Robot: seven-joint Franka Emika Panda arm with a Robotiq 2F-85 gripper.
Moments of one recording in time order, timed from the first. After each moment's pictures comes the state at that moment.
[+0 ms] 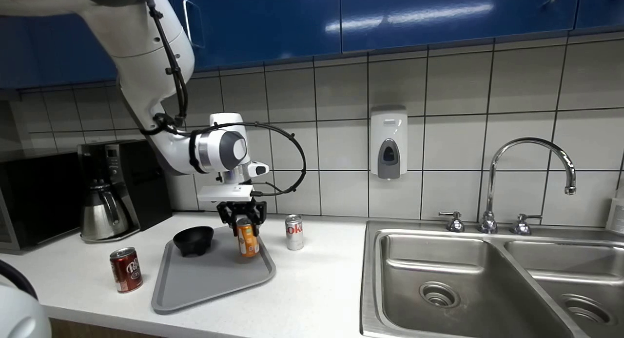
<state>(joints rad) 0.08 0.30 0.02 -2.13 -0.05 2.54 0.02</state>
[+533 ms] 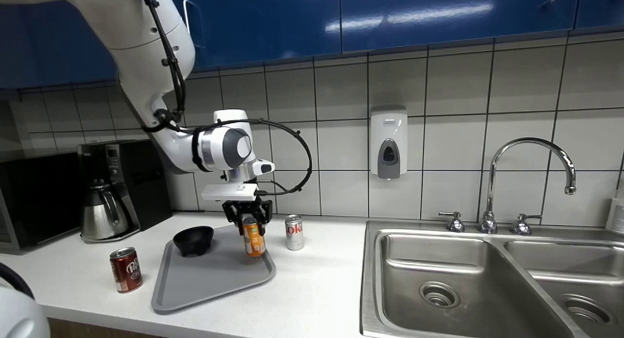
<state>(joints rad) 0.07 0.26 -0.01 -2.17 -0.05 2.55 0.04</state>
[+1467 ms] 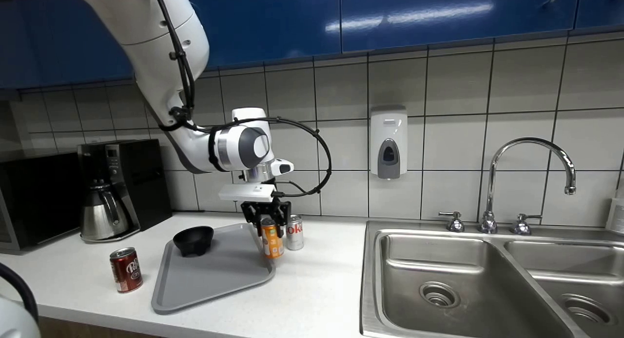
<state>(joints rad) 0.01 0.24 -0.04 -2.20 -0.05 2.56 0.04</state>
